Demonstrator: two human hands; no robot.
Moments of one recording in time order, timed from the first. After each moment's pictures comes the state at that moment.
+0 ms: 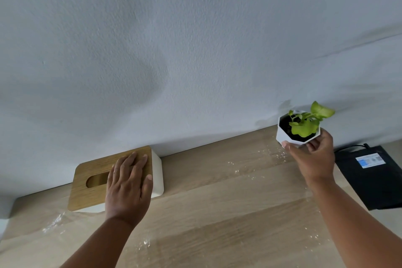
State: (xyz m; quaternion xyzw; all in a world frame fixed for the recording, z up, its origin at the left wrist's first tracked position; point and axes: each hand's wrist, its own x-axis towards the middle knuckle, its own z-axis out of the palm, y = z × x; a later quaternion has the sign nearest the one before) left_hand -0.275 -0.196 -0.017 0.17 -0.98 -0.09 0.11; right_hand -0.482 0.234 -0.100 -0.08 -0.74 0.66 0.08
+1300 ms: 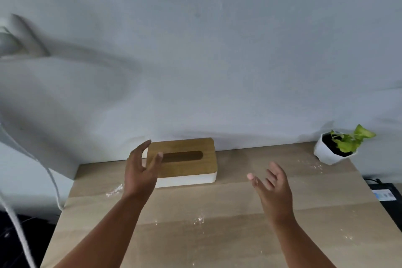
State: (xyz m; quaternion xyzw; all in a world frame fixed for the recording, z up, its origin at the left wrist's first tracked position) left_hand -0.196 -0.310 0.031 0.32 -0.79 -0.48 0.22; right_hand -0.298 0.024 -0.032 -0.03 -0.75 0.65 -0.06
